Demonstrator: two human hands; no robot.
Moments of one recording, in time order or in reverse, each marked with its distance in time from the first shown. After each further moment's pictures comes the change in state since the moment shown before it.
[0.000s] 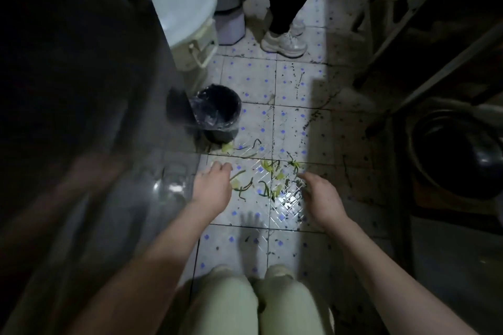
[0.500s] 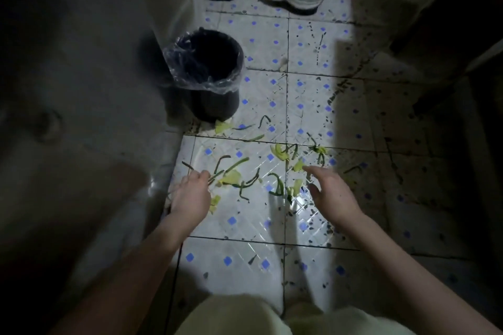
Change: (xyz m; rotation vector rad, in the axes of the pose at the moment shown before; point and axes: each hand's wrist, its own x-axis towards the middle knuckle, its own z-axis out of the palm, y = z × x) left_hand 0.125 -0.084 0.273 -0.005 -0.001 -0.140; right_hand 0.110 0.121 0.226 -0.019 0.032 -0.054
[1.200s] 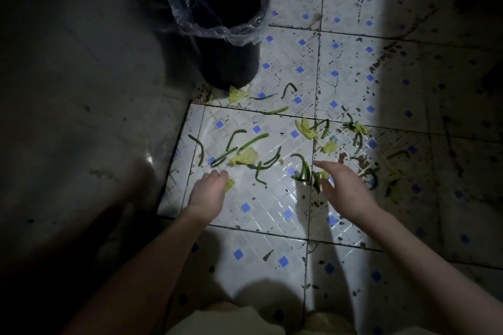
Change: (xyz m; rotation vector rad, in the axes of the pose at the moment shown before) left_hand 0.037 -0.022 0.130 0.059 -0.060 0.126; right_hand 0.034 0.035 0.096 0.017 -0.133 -0.034
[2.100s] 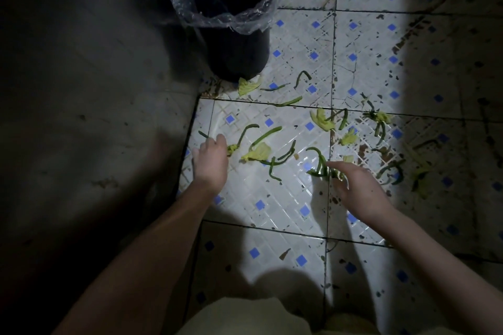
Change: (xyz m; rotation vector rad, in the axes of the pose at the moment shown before) left_hand 0.043 -0.014 -0.036 -0.017 0.164 -0.173; right_hand 0.005 0.008 0.024 0.130 -0.028 0.075
